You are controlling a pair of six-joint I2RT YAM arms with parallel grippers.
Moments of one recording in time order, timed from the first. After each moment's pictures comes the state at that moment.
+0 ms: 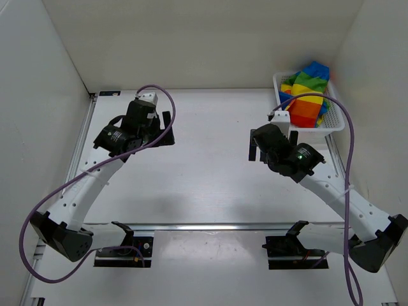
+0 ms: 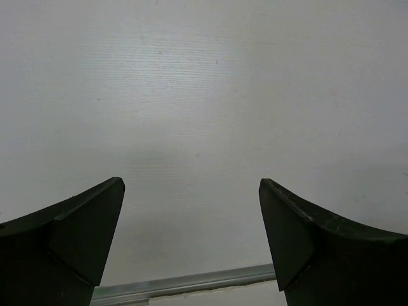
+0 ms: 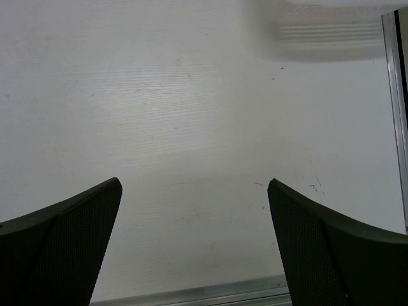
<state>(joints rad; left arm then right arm) -0.50 1.25 1.43 -0.91 -0.21 -0.44 0.75 1.12 1.21 -0.94 0.65 0.52</state>
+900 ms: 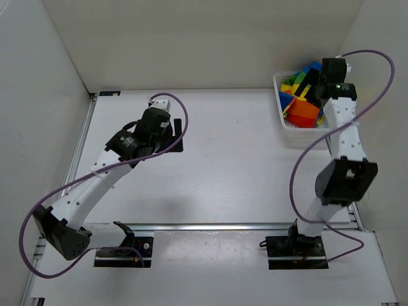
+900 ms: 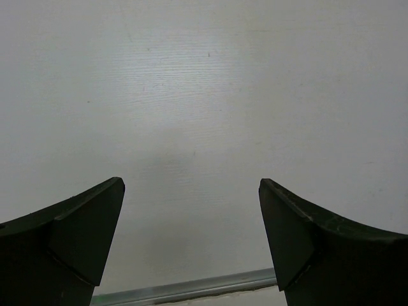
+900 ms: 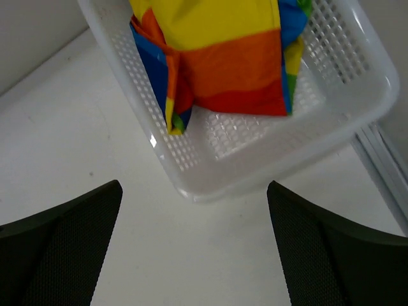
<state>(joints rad) -0.64 1.25 1.36 -0.85 -0.31 -0.45 -0.05 1.69 1.79 -0.81 0.19 0.40</state>
